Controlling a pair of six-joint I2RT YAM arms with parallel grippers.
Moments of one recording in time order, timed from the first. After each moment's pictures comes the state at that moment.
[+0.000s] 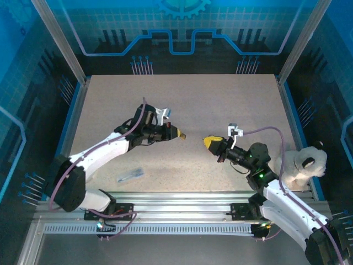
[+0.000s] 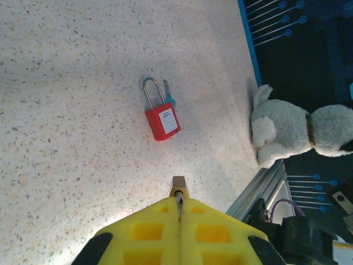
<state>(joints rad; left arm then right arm) -0.50 1.44 0.96 -0.21 0.55 -0.66 0.45 0.71 0.28 0.47 -0.55 0.65</state>
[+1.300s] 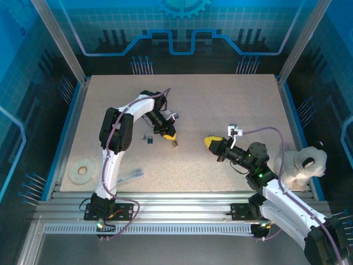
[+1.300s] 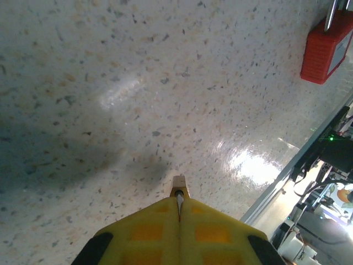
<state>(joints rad) -0.33 2.33 1.84 -1.23 0.72 0.03 0.44 0.73 0.27 0.47 -0.53 0.65</state>
